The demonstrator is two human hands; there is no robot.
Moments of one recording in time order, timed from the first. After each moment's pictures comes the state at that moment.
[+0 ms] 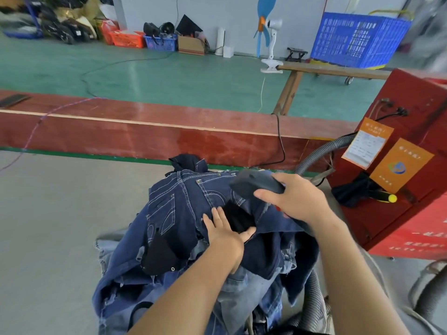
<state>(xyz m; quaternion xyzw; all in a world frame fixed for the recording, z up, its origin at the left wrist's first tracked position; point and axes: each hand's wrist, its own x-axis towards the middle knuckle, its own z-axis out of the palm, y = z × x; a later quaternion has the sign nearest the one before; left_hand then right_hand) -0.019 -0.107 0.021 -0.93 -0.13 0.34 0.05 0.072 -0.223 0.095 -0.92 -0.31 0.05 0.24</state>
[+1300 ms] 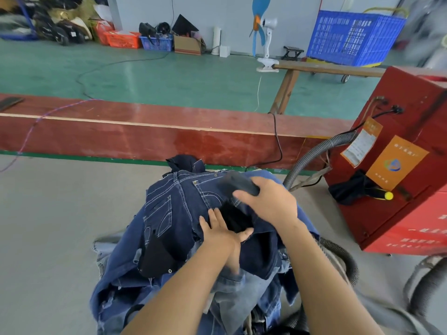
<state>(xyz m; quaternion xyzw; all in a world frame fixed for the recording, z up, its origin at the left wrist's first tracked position) -0.022 -0.103 0.030 -0.93 -0.11 0.36 -0.01 0.059 -0.189 0.070 -0.93 -0.28 0.02 0.23</state>
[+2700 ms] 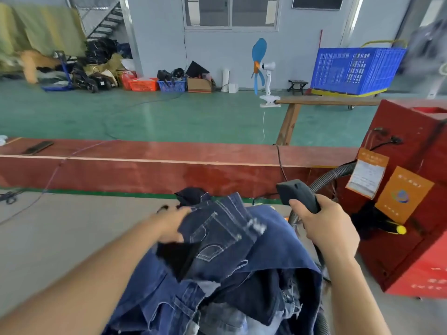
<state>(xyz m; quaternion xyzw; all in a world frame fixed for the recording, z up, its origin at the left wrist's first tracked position) -0.011 0.046 0.069 -0.96 -0.20 0.18 -0.06 0.089 -0.260 0.112 -0.92 -0.05 -0.06 0.38</state>
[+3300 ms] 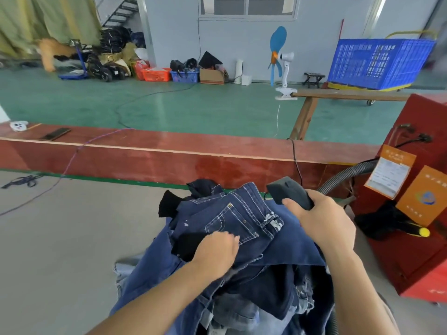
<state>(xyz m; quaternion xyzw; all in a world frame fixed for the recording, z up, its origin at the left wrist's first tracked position) -0.037 -0.065 0.045 -0.99 -0.16 0.04 -0.05 0.079 -0.230 0.108 -0.93 -0.13 -0.03 0.33</state>
